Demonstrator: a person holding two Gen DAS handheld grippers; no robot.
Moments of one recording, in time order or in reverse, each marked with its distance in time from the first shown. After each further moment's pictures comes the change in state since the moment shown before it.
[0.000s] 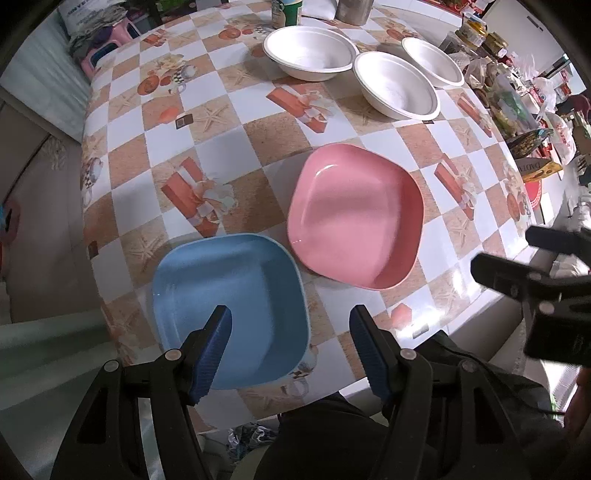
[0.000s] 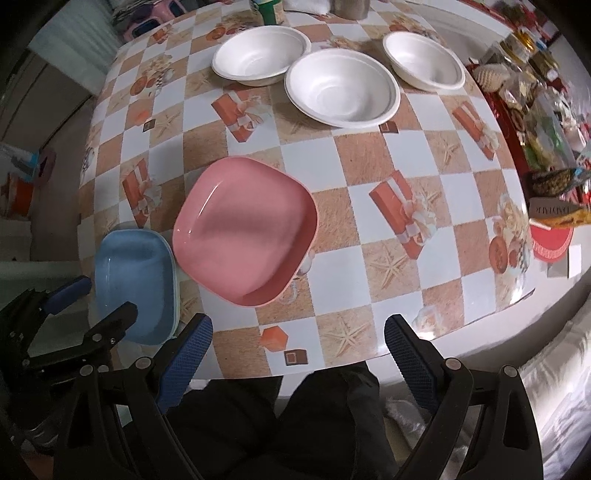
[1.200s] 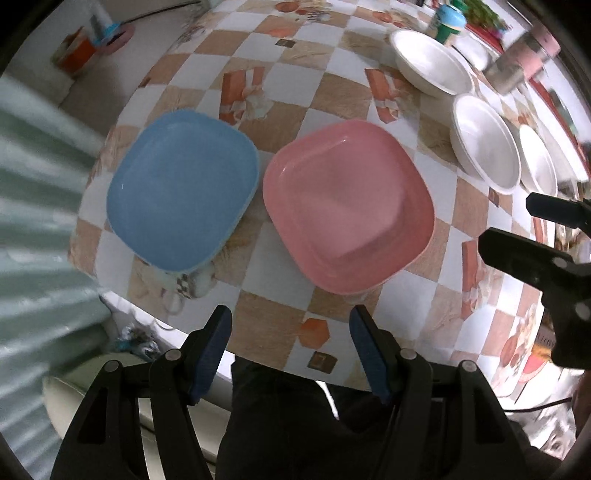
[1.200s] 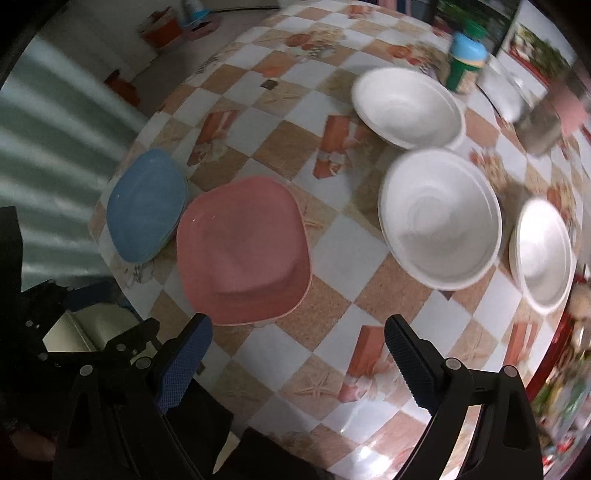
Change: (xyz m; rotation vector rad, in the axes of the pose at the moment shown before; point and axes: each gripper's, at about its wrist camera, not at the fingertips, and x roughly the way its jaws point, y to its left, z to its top) left arm 0.030 -0.076 -0.013 -0.759 0.035 0.082; right arm 0.018 -0.012 0.076 -0.849 -0.005 0.165
